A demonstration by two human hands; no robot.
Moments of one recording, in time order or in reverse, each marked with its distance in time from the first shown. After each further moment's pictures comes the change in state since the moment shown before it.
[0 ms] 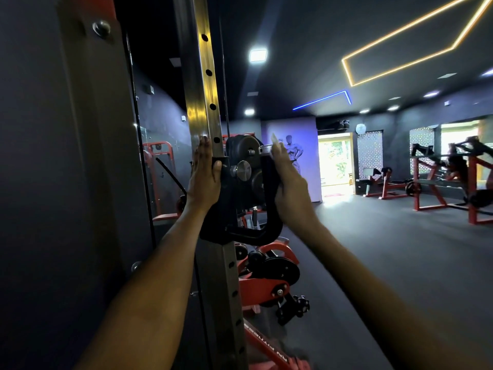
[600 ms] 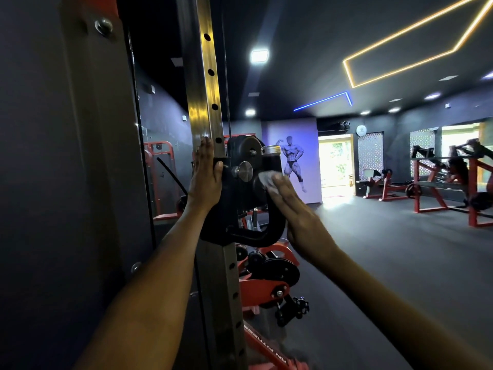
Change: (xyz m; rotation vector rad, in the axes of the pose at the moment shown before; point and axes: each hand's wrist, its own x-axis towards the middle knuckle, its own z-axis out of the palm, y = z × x) left_hand -0.001 0.003 -0.003 0.000 -0.006 -0.003; right_hand -0.042 0.055 -0.003 -0.357 -0.169 -0.365
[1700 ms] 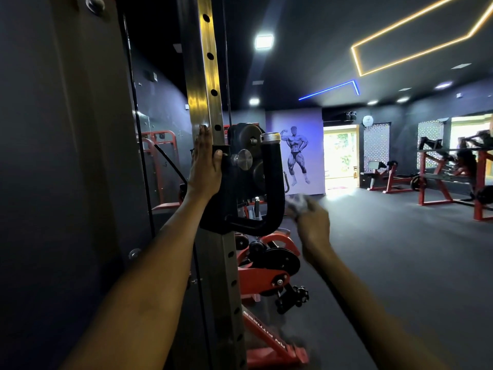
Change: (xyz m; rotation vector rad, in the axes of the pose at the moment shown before) left_hand -0.002 -0.003 0.005 -0.001 -0.003 -0.033; right_hand -0.002 -0.011 0.011 0.786 0.284 1.100
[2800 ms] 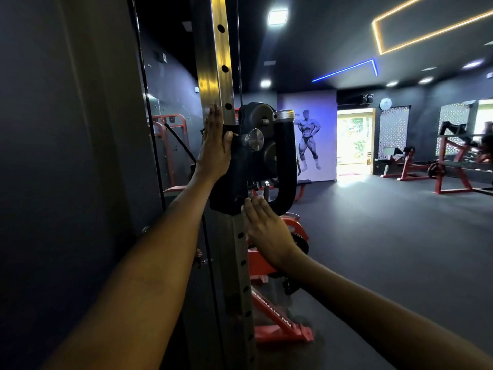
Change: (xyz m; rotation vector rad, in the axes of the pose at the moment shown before) left_hand -0.001 0.003 -0.006 -0.004 -0.066 0.018; right_hand -0.031 0.055 0.050 -1.675 -0.212 -1.297
